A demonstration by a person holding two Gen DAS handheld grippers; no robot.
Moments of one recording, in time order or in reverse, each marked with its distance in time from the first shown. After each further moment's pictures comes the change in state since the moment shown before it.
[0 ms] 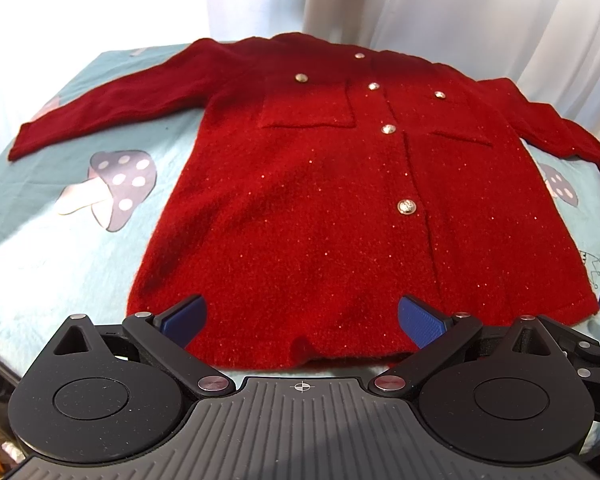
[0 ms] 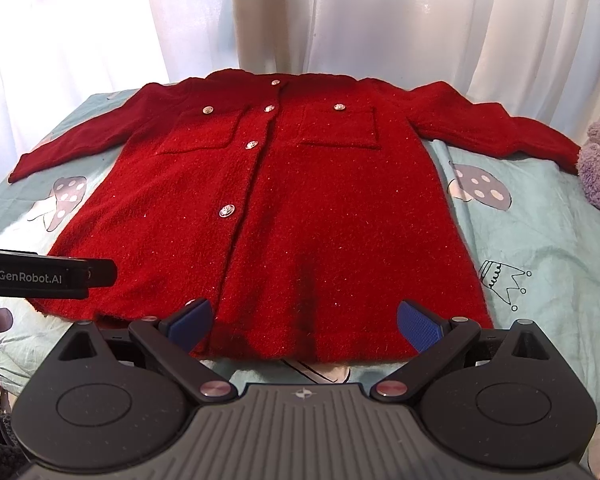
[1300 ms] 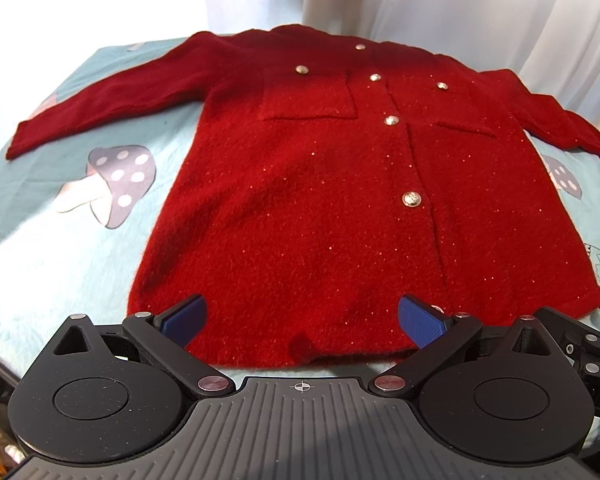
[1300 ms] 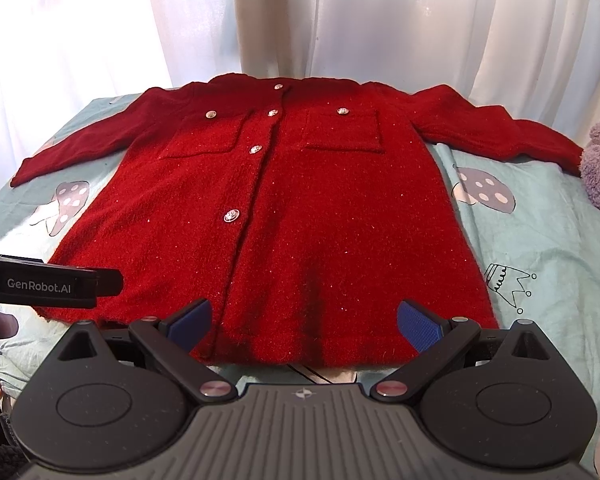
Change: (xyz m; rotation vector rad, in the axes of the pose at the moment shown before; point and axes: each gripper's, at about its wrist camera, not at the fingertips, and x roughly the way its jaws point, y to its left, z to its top) left arm 0.006 0.003 0.002 0.010 0.027 0.002; right arm -0.001 0.002 0.001 0.000 -0.014 0.008
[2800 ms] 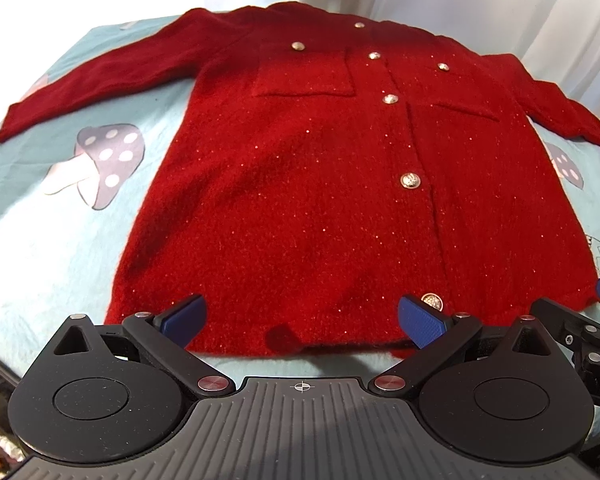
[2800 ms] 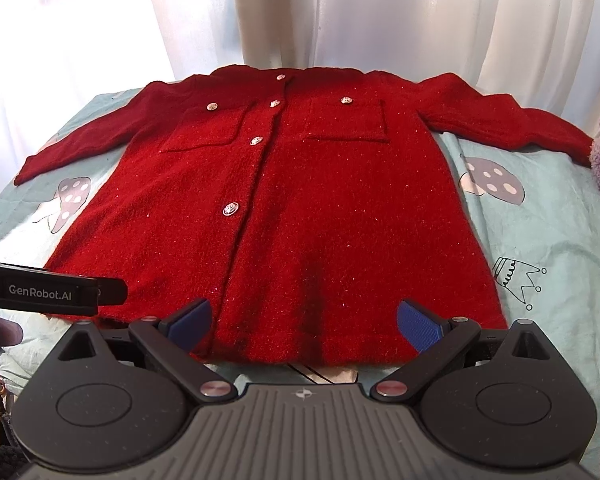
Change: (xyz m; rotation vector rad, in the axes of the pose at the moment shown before) left arm 0.015 -0.005 0.001 -0.009 0.068 -0.012; right arm 0.013 -0.008 0.000 0.014 0.029 0.033
